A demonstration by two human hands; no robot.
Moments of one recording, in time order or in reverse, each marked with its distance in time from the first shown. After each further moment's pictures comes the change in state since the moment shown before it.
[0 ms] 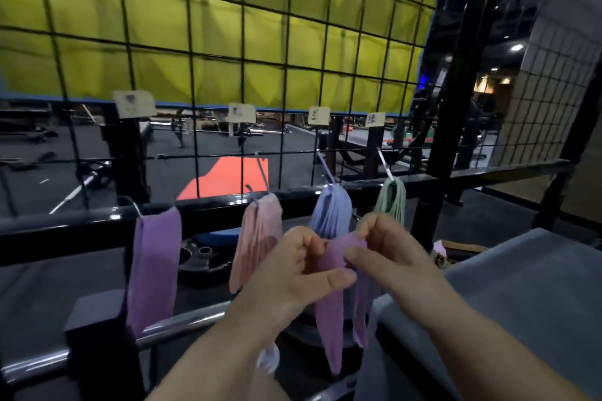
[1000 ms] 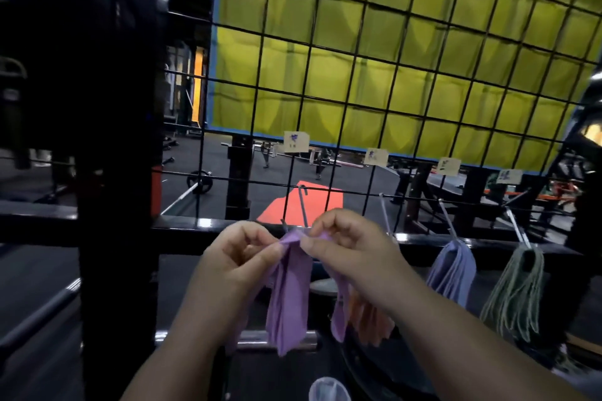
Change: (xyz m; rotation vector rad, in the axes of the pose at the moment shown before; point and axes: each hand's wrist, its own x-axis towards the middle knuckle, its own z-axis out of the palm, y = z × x) left_hand -0.078 0.050 -0.151 0.023 0.560 0.260; right_hand 0.081 -0.045 0.161 -0.038 -0.348 -0.103
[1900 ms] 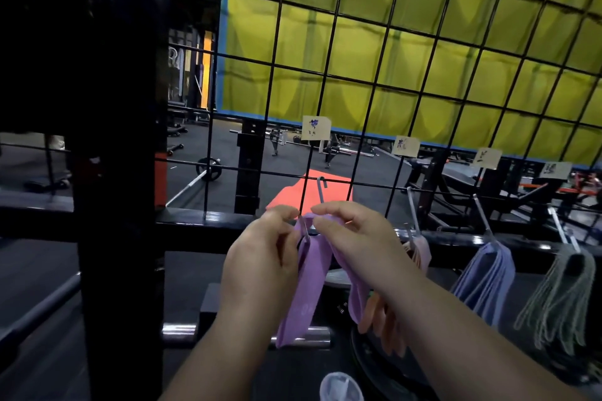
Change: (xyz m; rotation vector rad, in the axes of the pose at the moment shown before) left_hand 0.026 -0.022 0.013 0.789 0.276 0.175; right_hand 0.044 0.040 0.015 -0.205 0.174 0.120
